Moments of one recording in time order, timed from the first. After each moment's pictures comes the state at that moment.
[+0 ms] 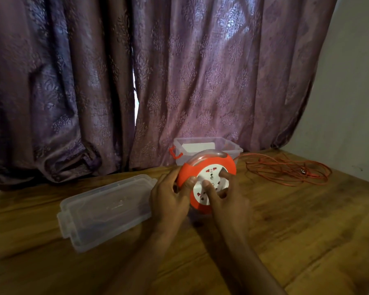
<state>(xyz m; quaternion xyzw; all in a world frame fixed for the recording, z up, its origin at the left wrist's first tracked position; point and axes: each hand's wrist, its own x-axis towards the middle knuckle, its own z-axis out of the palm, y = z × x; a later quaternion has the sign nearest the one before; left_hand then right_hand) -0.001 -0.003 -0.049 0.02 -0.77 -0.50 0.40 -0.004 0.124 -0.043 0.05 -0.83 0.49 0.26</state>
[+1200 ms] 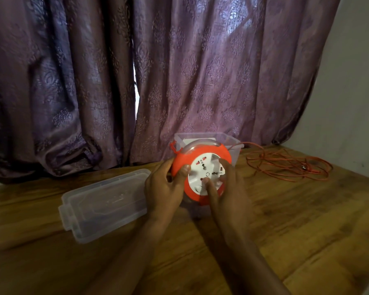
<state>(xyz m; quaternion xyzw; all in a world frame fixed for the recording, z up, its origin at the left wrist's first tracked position) -0.003 -0.018 -0.045 0.02 -0.75 -0.51 0.41 -0.005 0.124 -0.043 0.12 -0.84 0.40 0.34</state>
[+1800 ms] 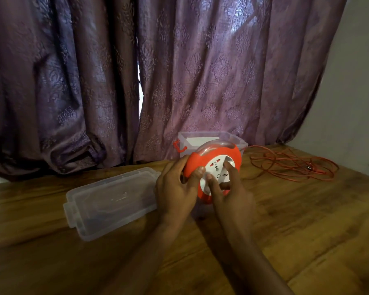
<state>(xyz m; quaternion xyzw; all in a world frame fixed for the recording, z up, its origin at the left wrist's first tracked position) 0.005 -0.002 -0.039 0.02 -0.77 -0.46 0.44 -0.002 0.120 -0.046 0.08 -0.85 0.43 0.30</state>
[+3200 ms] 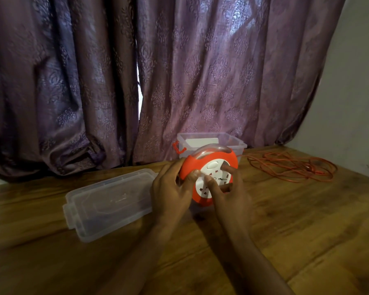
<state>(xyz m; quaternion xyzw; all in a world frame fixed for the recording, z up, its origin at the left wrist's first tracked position) 0.003 -0.008 -0.045 0.00 -0.78 -0.47 0.42 -0.006 0.121 -0.047 0.06 -0.80 0.54 0.25</state>
